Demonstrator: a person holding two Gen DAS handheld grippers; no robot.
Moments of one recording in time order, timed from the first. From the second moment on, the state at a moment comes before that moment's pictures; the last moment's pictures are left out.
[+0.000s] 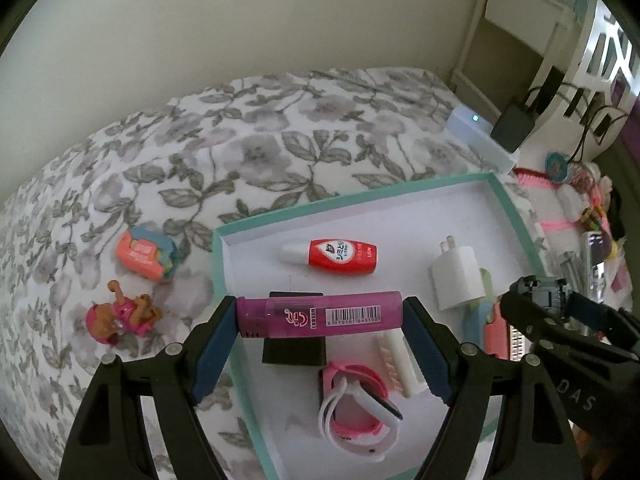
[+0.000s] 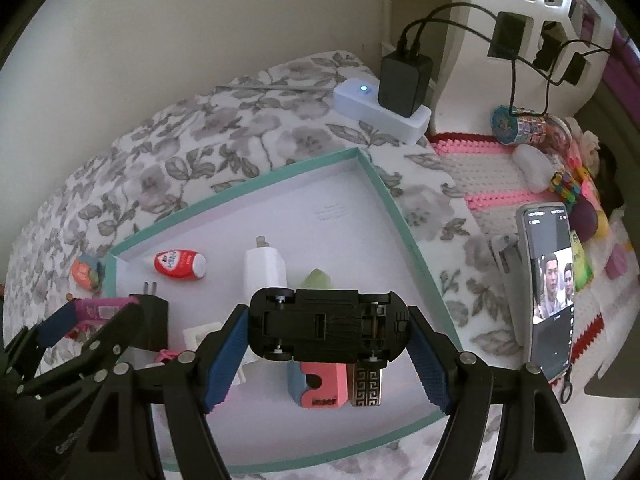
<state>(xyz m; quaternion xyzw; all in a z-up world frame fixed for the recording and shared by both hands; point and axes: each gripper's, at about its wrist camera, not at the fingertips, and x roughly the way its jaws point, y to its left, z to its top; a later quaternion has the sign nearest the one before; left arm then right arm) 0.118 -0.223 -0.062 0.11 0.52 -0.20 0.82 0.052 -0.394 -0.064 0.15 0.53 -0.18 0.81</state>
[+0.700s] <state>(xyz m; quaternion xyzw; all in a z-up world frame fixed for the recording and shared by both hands) 0.114 -0.238 -0.089 0.15 0.53 -0.19 0.81 0.056 -0.409 -0.098 0.17 0.56 -0.19 0.79</state>
